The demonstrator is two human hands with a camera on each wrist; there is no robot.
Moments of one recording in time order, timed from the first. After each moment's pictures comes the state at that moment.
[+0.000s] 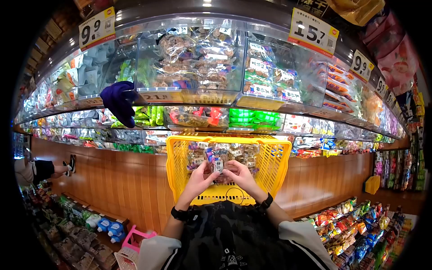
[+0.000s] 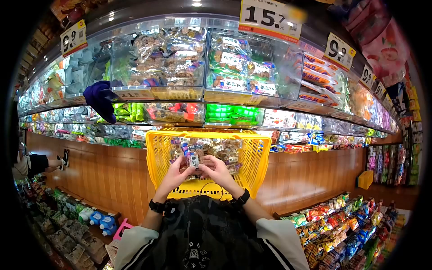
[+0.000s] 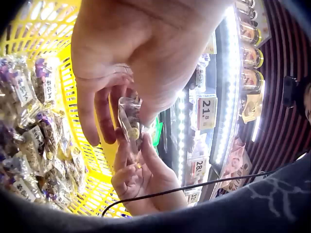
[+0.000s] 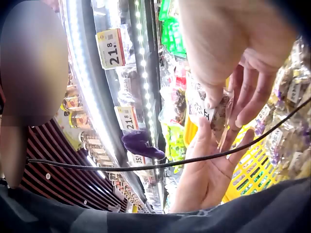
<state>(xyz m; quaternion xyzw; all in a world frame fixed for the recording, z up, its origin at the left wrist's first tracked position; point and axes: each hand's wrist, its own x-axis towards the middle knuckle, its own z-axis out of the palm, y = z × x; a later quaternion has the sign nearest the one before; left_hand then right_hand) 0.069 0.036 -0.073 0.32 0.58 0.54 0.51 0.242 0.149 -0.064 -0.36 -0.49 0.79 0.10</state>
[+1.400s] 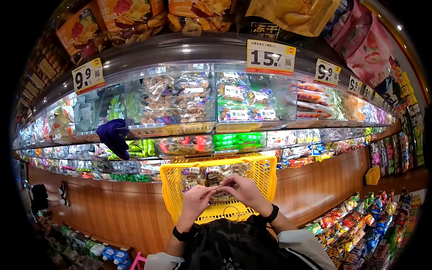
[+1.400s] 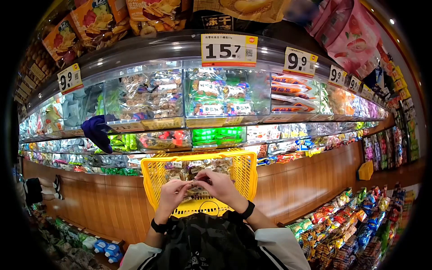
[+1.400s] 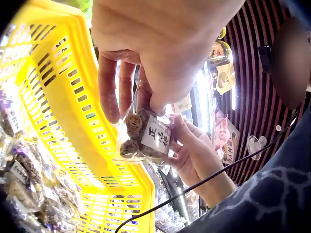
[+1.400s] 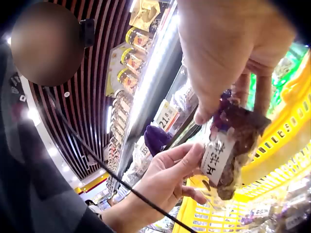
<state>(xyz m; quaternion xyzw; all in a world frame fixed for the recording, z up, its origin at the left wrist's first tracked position) 0.070 0.059 -0.004 0.51 0.65 0.48 0.30 0.243 0.177 0.044 -0.32 -0.78 0.48 0.24</state>
